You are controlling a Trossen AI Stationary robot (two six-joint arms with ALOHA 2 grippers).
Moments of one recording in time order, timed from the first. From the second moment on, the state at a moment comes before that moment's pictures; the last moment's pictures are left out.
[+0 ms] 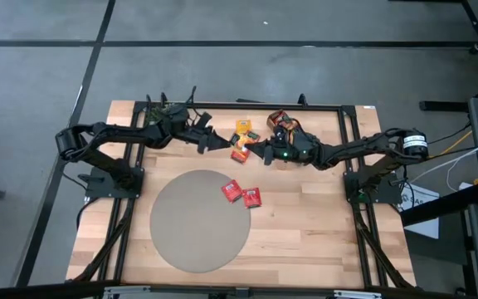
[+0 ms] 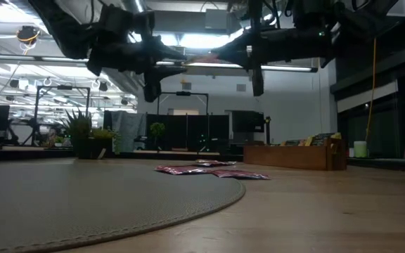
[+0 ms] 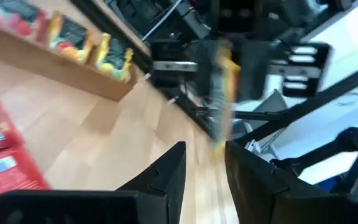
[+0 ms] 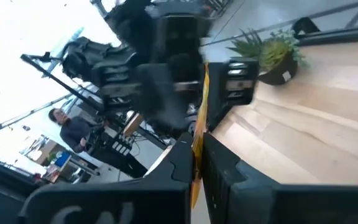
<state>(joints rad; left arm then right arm) 0.51 1.40 0.60 0.66 0.66 -0.77 -0.13 1.53 0.66 0.85 0.06 0.87</state>
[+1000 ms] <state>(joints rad) 0.44 1.40 0.60 0.76 0.53 -0.76 -0.15 1.53 0.66 0.84 -0.07 0.86</state>
